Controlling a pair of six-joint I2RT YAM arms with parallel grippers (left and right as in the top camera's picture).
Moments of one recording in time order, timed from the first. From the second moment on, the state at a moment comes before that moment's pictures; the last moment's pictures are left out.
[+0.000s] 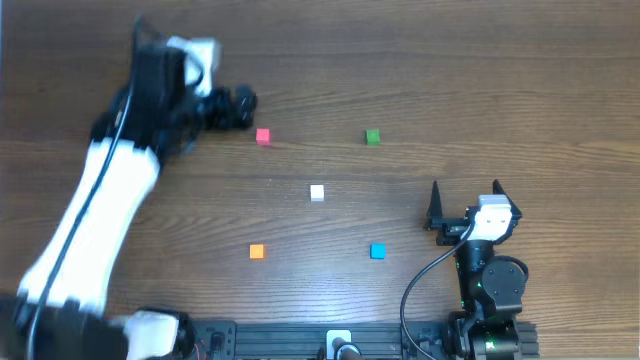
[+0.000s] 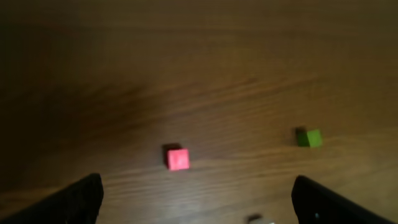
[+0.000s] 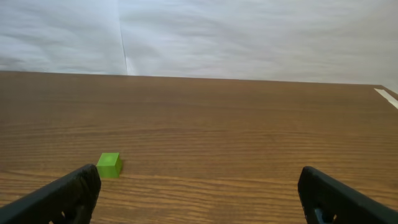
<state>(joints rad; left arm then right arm) -0.18 1.54 1.33 -0.70 0.20 -0.20 0.05 0.01 0.01 -0.07 0.06 -0.03</state>
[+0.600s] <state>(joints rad) -0.33 2.04 1.59 -0.90 0.06 -0.26 0.05 0.01 0.01 -0.07 0.06 -0.03</state>
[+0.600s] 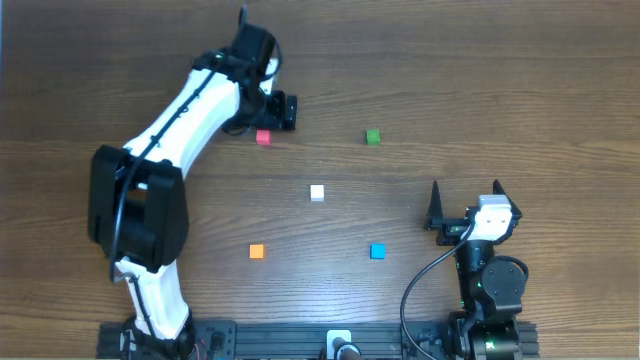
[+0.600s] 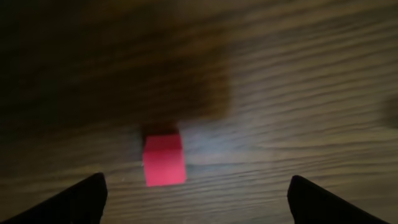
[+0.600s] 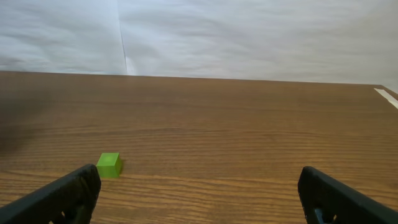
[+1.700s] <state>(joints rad) -0.34 2.17 1.60 -0.89 -0.01 -0.32 0.05 0.01 0.01 -0.07 0.06 -0.03</state>
